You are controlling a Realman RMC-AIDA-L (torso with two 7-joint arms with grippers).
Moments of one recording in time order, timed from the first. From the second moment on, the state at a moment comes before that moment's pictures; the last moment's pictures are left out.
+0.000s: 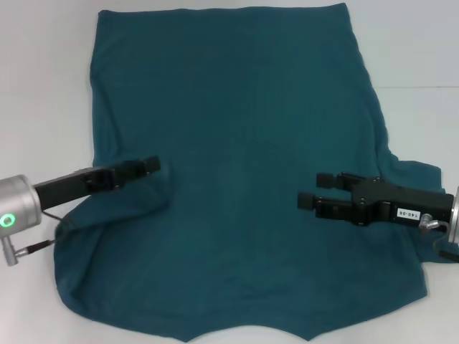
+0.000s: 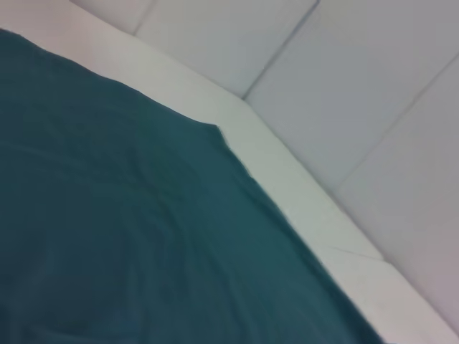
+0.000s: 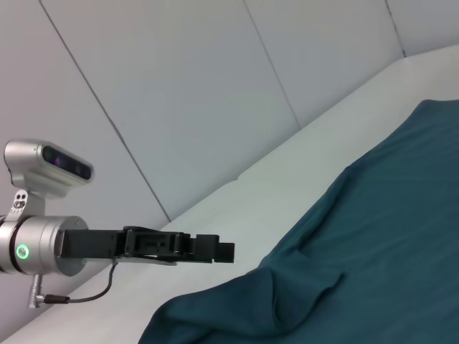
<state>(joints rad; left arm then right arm) -0.52 -2.16 0.52 0.69 2.04 1.31 -1.86 0.55 2.08 -0.64 -0.51 -1.95 -1.46 1.50</state>
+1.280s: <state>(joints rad) -0.43 -2.16 0.53 0.74 2.15 1.14 -1.72 0.57 2.08 -0.64 -0.52 -1.95 -1.46 1.50</state>
